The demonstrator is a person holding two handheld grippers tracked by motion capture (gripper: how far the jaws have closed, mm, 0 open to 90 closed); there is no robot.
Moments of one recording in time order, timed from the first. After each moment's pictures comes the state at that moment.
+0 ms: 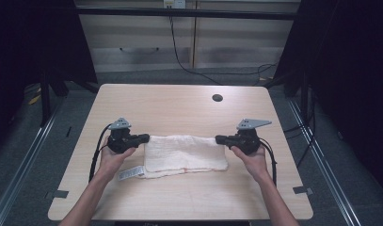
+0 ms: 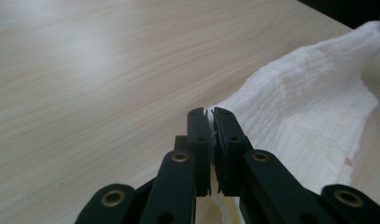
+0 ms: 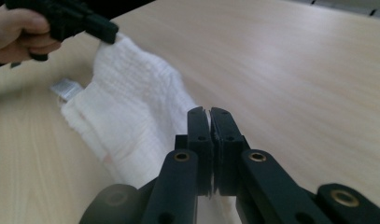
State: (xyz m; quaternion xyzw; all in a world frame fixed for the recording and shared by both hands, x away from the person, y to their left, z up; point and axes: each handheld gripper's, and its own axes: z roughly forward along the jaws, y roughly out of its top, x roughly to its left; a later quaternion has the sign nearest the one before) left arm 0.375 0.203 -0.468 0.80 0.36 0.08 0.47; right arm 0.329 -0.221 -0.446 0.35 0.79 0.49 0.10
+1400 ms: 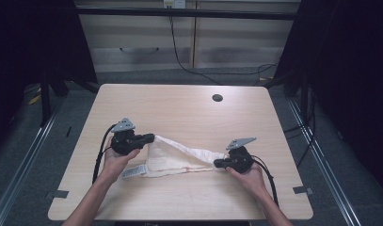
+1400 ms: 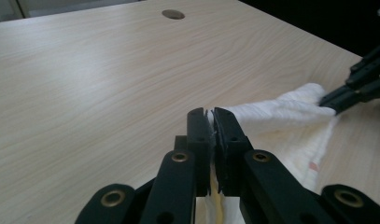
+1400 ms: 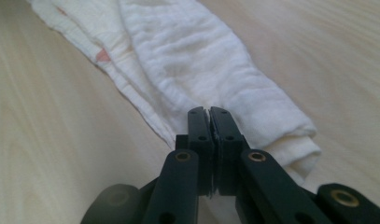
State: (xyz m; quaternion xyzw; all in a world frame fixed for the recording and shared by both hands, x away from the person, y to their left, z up) left arm 0.358 0.183 -0.449 0.80 0.32 0.09 0.50; right arm 0.305 -0.208 -0.499 0.38 0.84 0.38 0.05
